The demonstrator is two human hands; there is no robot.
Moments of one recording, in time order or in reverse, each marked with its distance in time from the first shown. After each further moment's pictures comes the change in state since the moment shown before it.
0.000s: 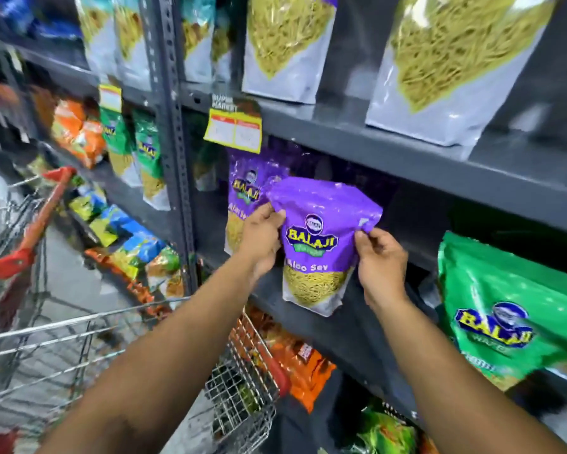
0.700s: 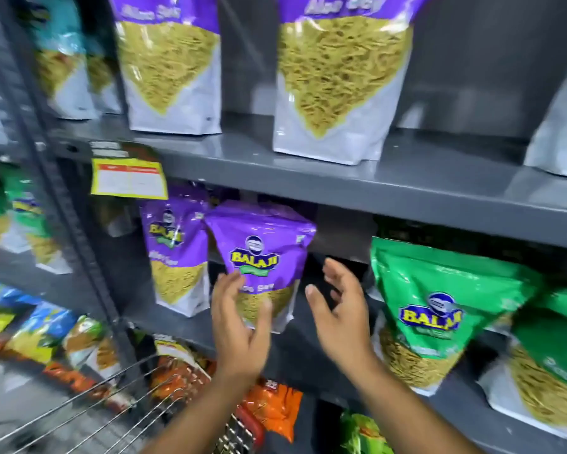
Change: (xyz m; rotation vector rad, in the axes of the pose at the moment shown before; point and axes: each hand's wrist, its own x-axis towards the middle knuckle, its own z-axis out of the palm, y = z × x) left_hand -0.063 -0.072 0.009 0.656 0.010 0.690; right_hand -0.047 -0.001 -0.037 -0.323 0.069 -0.129
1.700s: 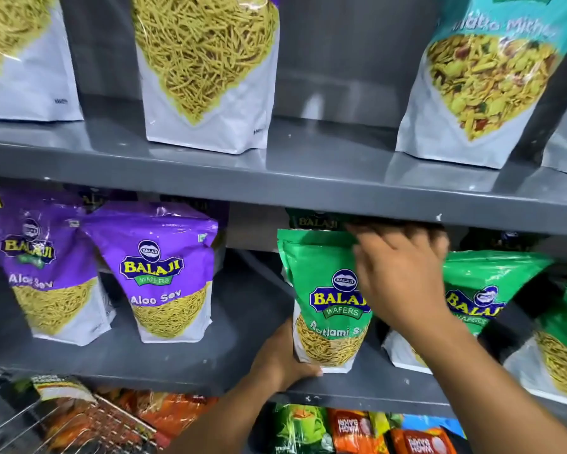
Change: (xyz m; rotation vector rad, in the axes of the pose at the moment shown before) left_hand -0.079 -0.017 0.159 0.070 -1.052 -0.268; right_hand 0.024 -0.063 -0.173 -1.353 0.271 -0.372
